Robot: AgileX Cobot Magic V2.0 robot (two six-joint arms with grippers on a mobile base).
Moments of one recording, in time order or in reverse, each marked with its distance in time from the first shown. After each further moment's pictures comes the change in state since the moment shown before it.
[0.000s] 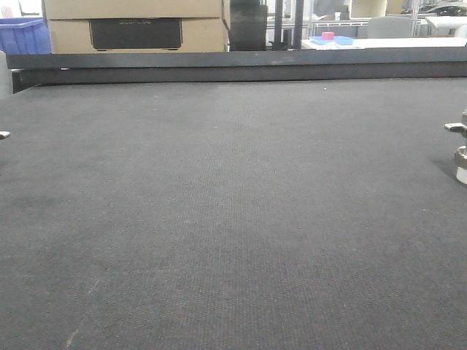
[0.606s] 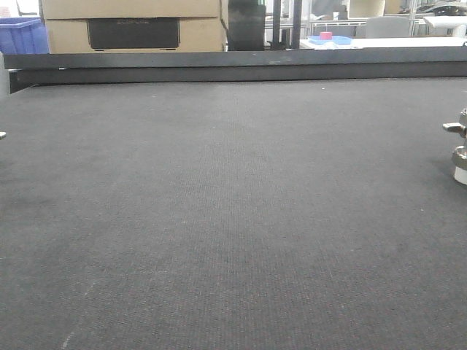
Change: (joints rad) left arm -0.110 0.519 -0.416 -0.002 0.449 -0.006; right arm 0.055 0.584 -0.447 0.000 0.468 0.000
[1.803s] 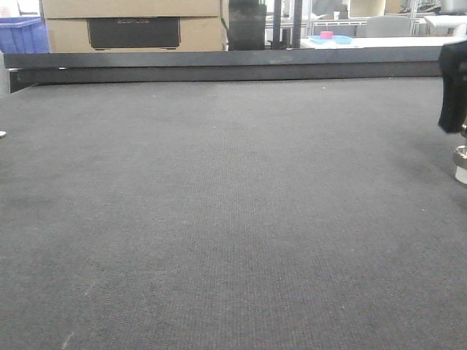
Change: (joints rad) left arm 0.136 0.546 -0.285 -0.138 0.282 0.097; right arm 0.014 0.957 -0.410 0.002 0.431 -0.045
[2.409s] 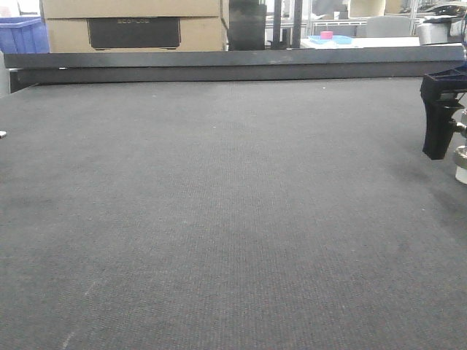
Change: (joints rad) left arm 0.000 0.000 0.000 0.000 -0.008 0.000; right arm 0.032 0.058 -0.001 -0.002 -0.007 -0.018
